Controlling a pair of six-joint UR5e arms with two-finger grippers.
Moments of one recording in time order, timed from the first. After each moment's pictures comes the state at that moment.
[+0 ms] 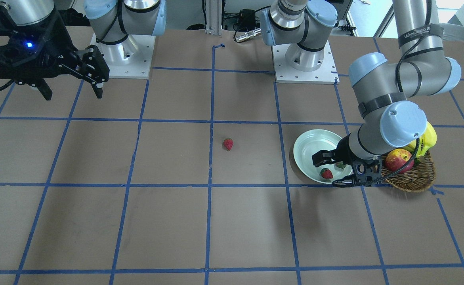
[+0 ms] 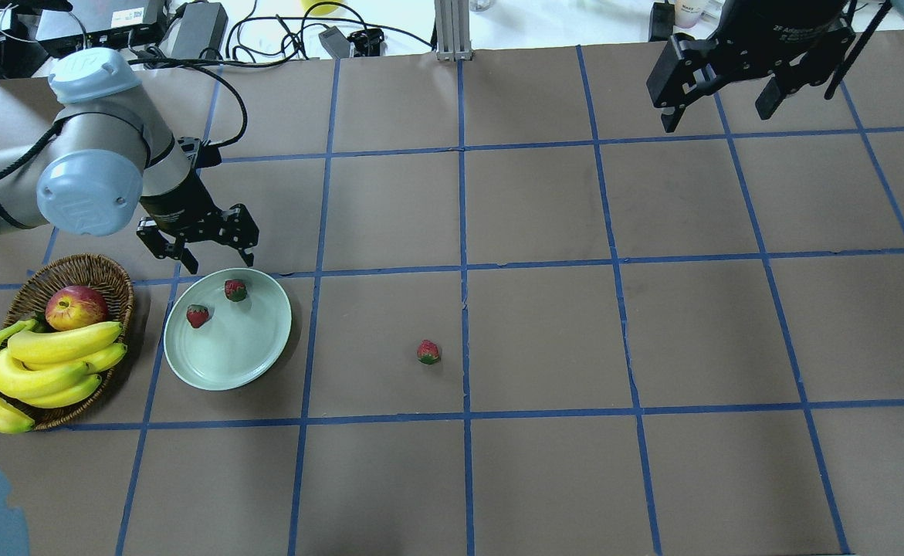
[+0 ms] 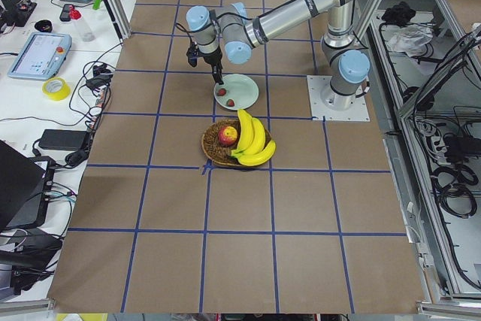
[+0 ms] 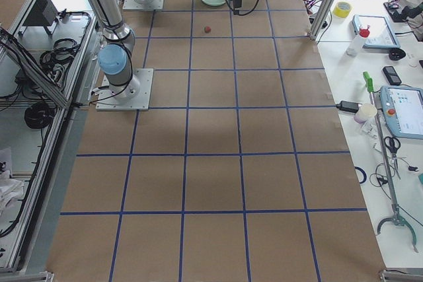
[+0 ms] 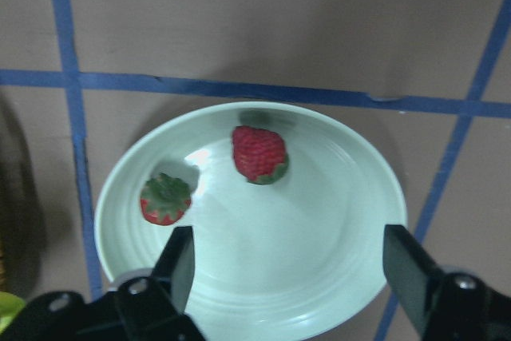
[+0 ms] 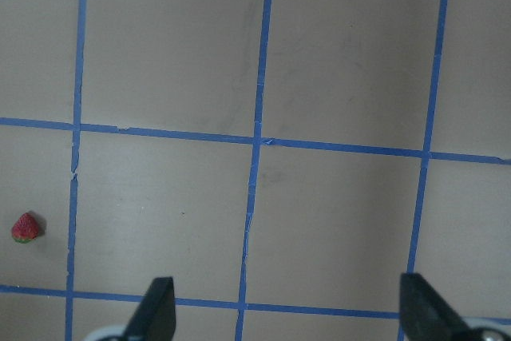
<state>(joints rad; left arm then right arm) -1.41 -1.86 -1.78 -1.27 1.53 0.02 1.55 -1.55 1.43 -1.52 -1.59 -0.11</state>
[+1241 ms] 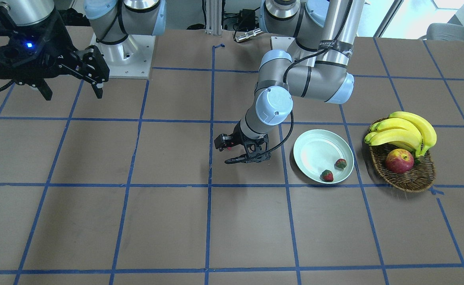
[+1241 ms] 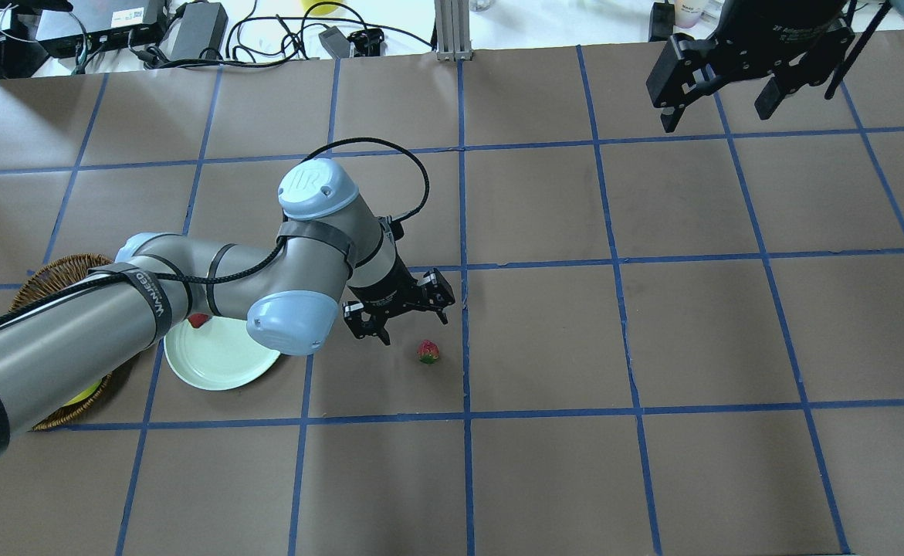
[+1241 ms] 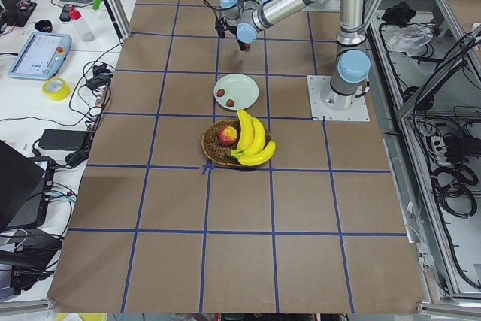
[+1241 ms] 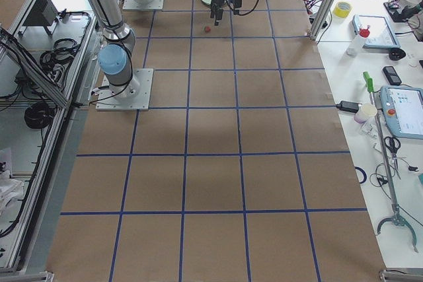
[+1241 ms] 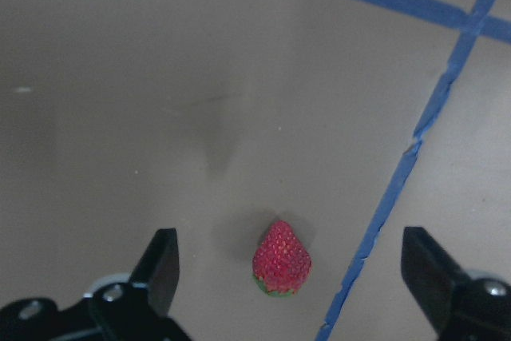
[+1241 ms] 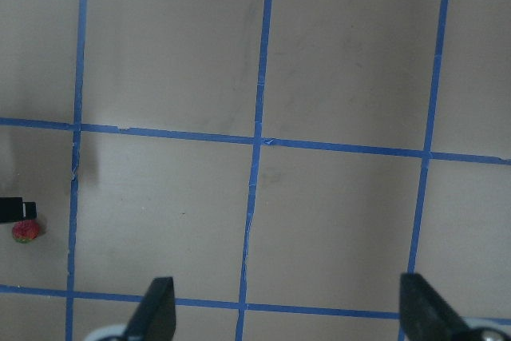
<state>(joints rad) -1.79 -1.90 -2.01 -0.93 1.30 -0.45 1.55 -1.55 1.43 -1.52 -1.59 -0.11</state>
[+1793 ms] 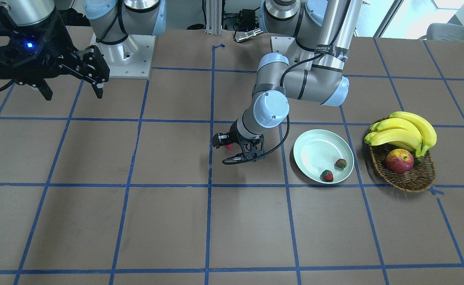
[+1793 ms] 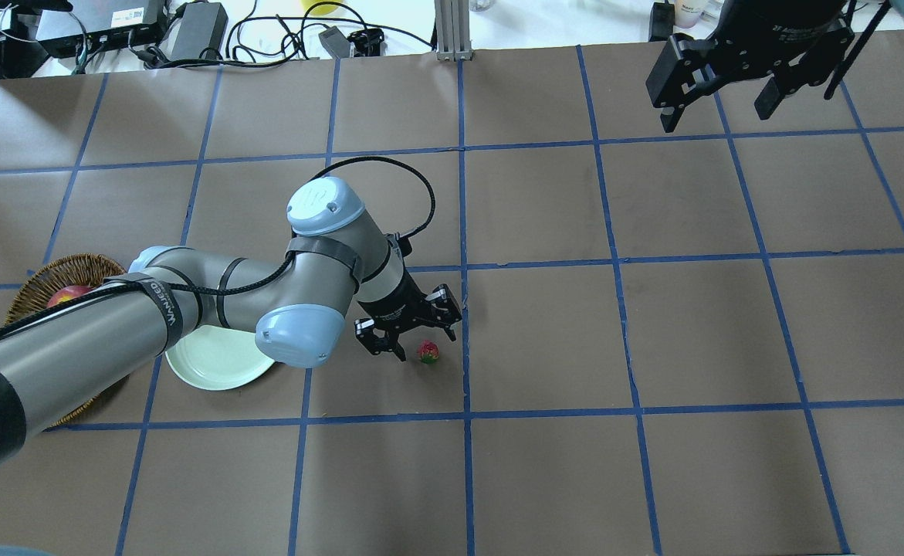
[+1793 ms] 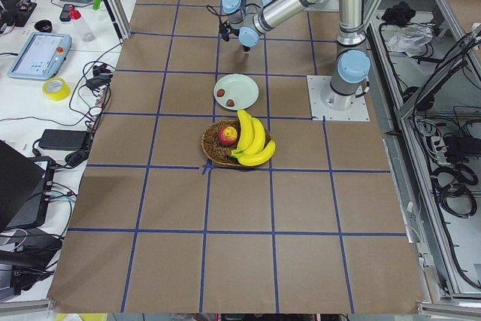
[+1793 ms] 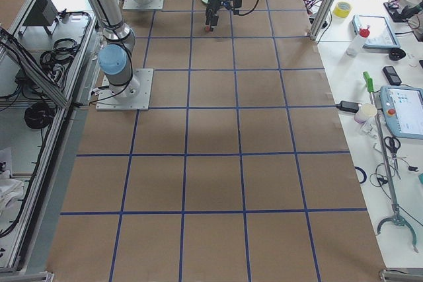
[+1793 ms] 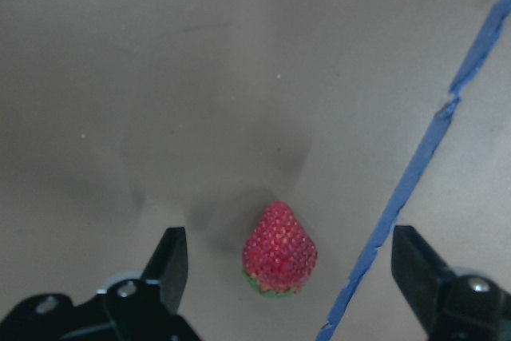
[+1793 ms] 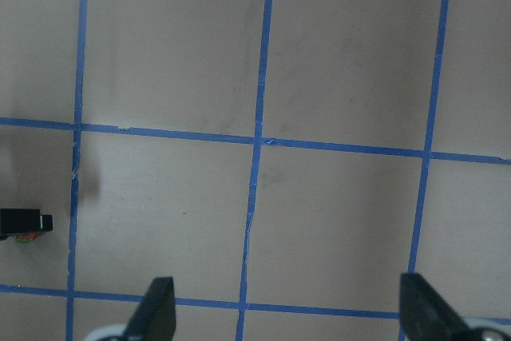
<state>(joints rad) -1.80 -1.93 -2.03 -0.92 1.24 -0.47 1.55 -1.55 1.43 -1.52 -1.59 -0.11</state>
